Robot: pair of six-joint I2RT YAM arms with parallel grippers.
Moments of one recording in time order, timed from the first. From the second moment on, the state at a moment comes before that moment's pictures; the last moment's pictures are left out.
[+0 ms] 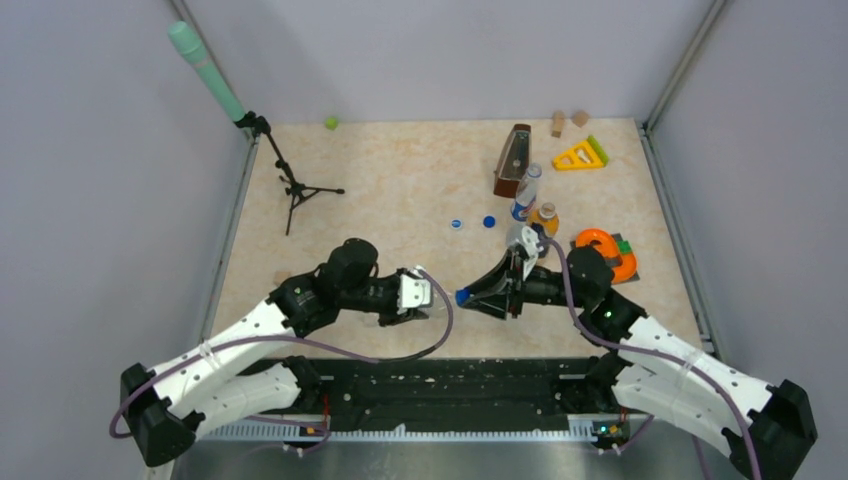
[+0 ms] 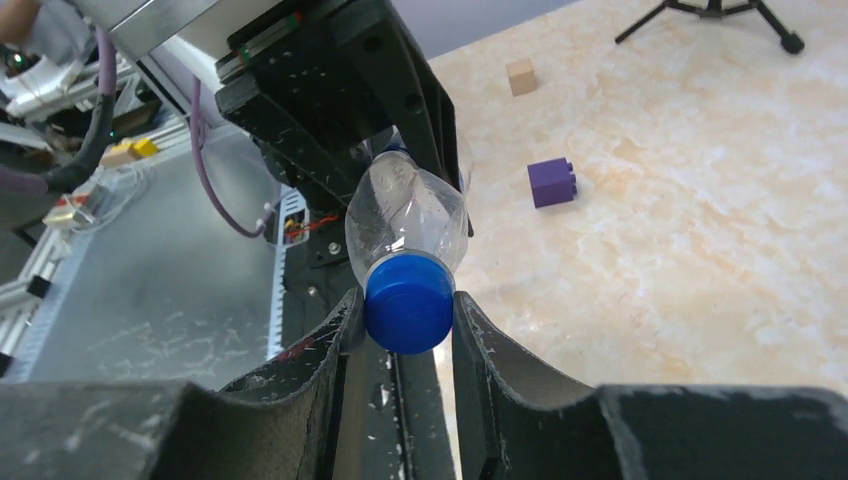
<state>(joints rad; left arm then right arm) -0.85 0.90 0.76 -0.45 0.52 0.53 0.74 0.78 0.49 0.25 -0.66 0.29</state>
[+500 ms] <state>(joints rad) -0.84 0.96 0.81 -0.51 0.56 0.52 0.74 0.75 0.44 0.27 -0.65 0.18</state>
